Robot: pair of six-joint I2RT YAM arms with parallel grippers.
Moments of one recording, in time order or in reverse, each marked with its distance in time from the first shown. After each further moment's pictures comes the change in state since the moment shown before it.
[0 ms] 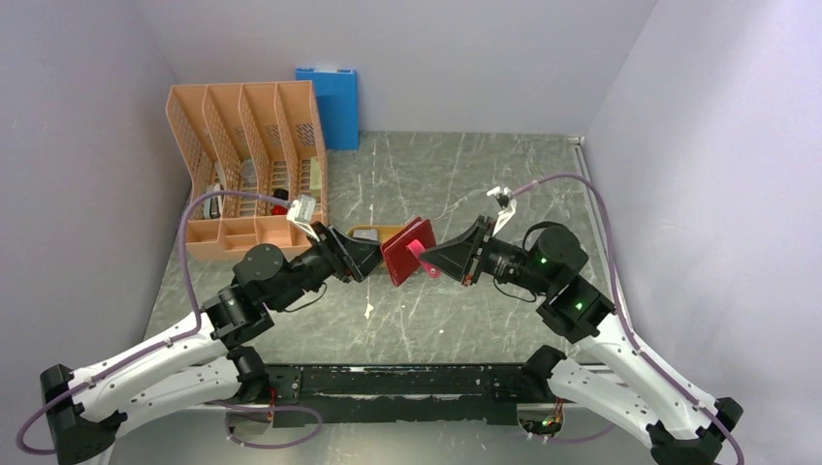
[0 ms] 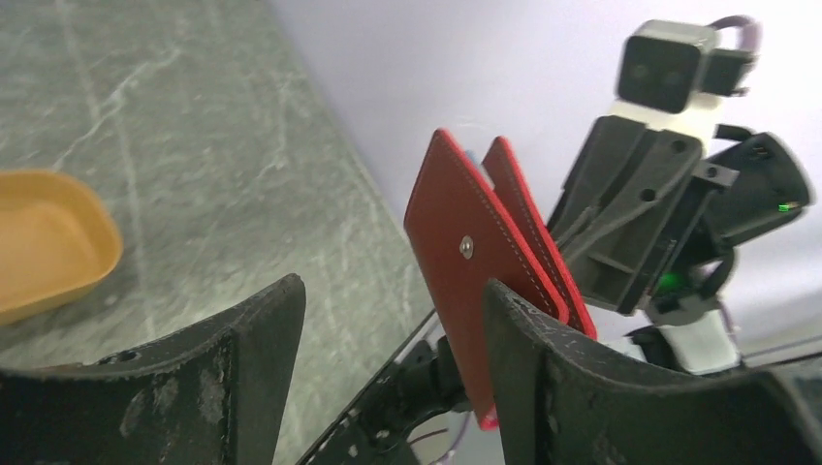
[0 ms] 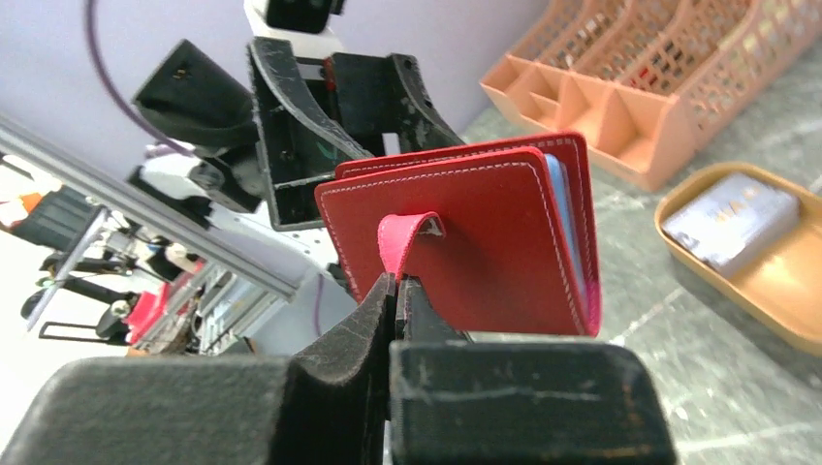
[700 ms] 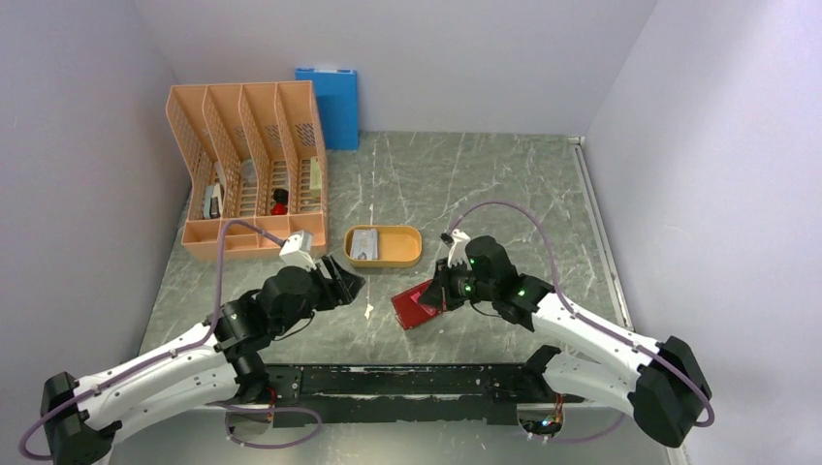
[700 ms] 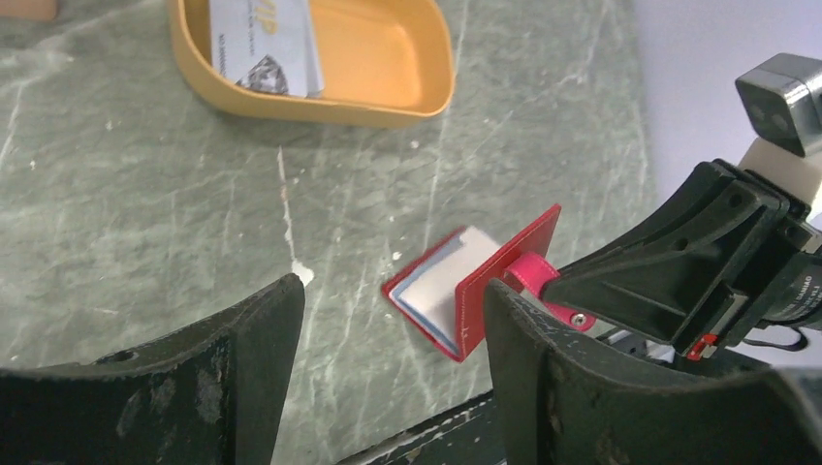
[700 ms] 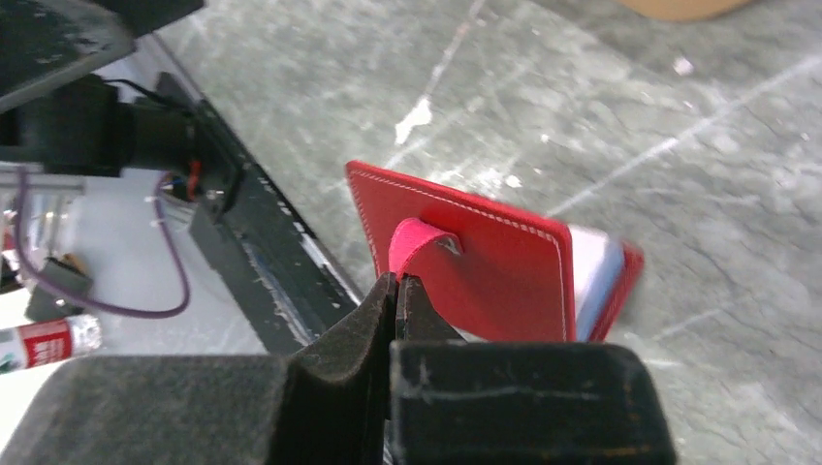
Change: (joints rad) left arm 0.000 -0.108 -0.199 -0.427 -0.290 -0.108; right arm 0.000 0.259 -0.273 -0.108 0.050 -0.149
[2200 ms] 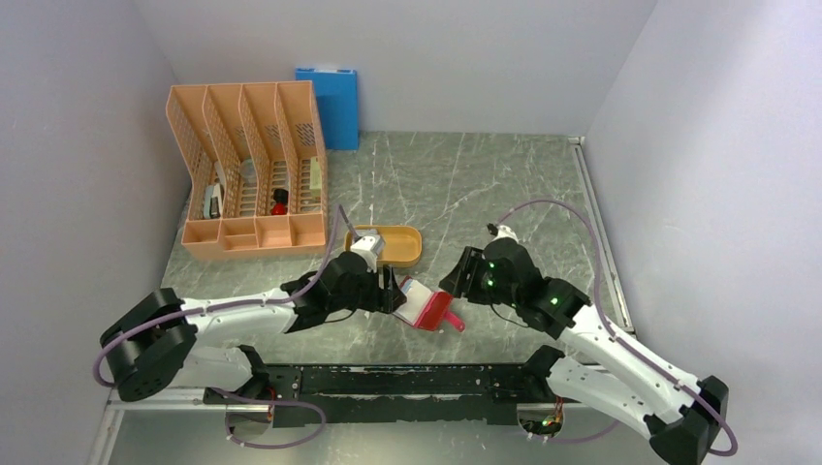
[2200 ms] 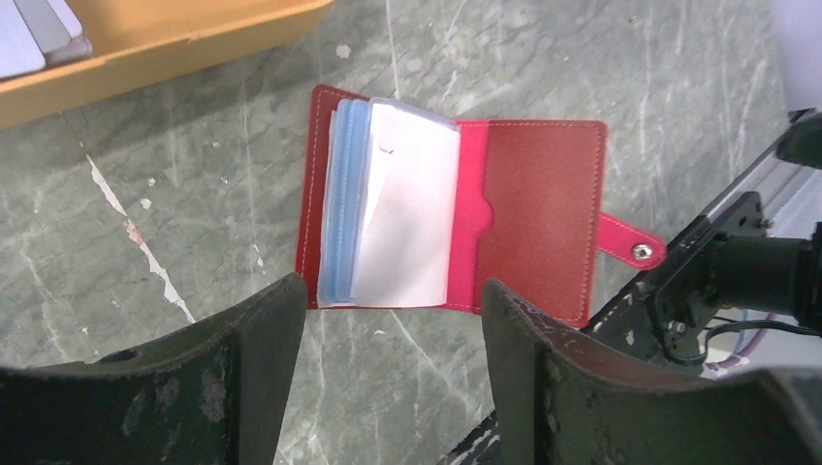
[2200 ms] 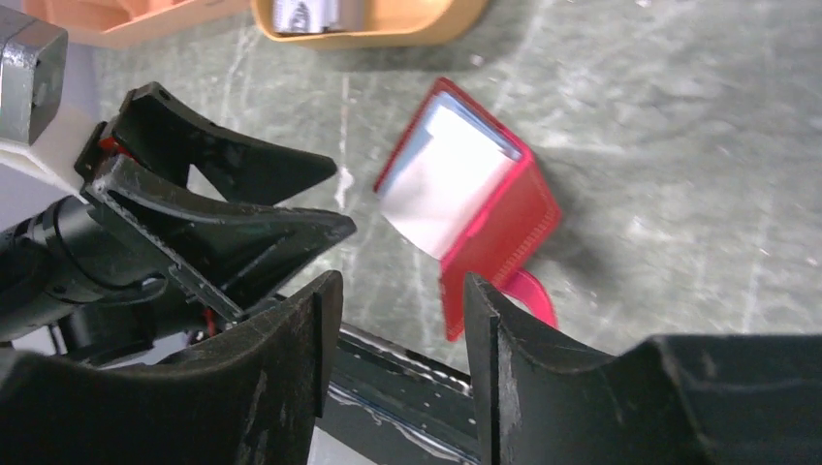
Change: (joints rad) left arm 0.000 0.647 0.041 0.439 0.326 0.258; right arm 0.024 -0.195 0.135 -0.465 0.457 0.328
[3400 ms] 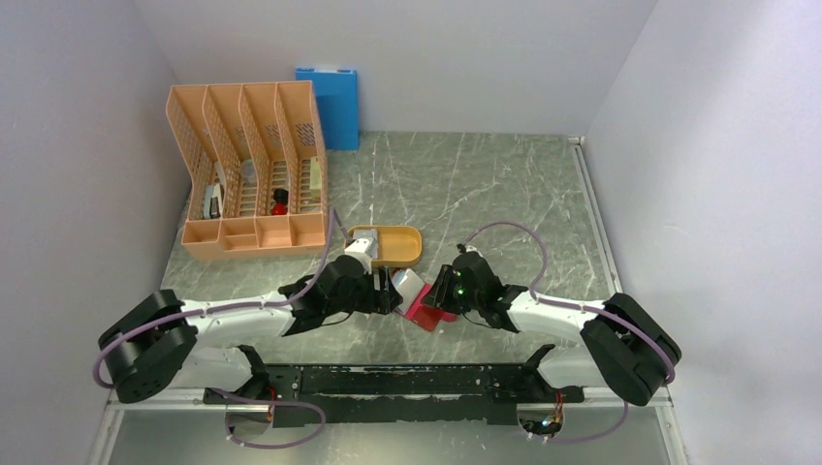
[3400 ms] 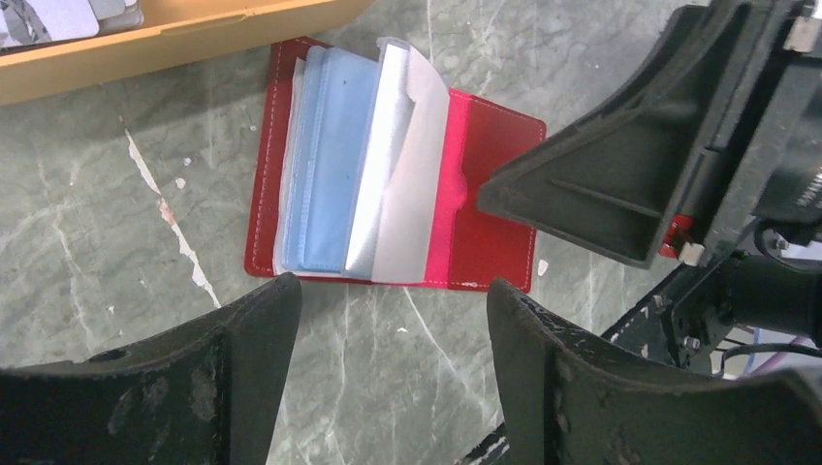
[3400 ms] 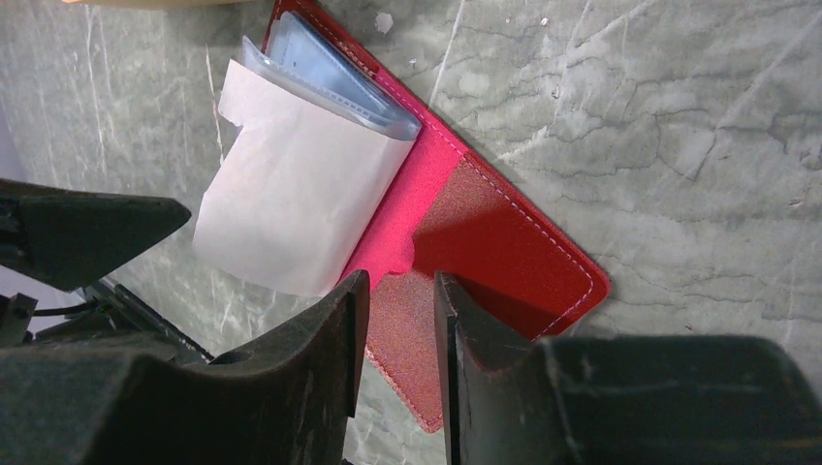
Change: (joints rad) left arm 0.011 -0.057 -0.055 0.009 -0.043 -0.035; right arm -0.036 0.503 -0.306 0.732 -0.150 0.041
